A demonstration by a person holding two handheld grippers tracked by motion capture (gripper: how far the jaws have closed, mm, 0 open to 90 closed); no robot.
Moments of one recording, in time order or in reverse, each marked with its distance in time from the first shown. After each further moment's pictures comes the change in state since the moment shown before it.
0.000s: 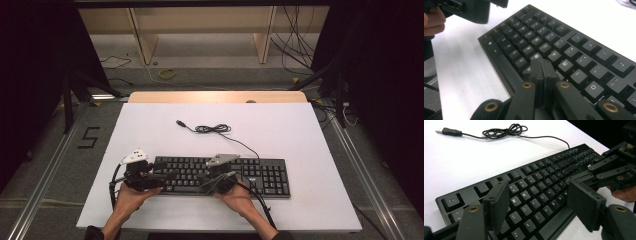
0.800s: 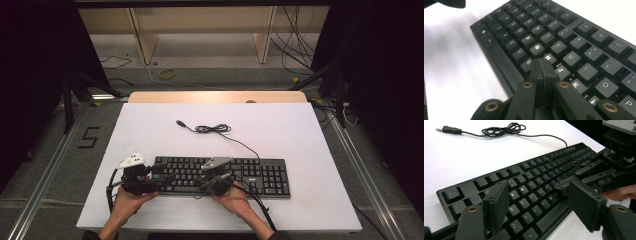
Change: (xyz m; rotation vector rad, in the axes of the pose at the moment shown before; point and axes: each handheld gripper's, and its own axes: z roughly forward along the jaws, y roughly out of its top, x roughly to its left) left arm -0.002 -0.008 -0.007 -0.005 -0.007 0.002; right arm 0.003 -0.006 0.016 0.058 -0.019 -0.024
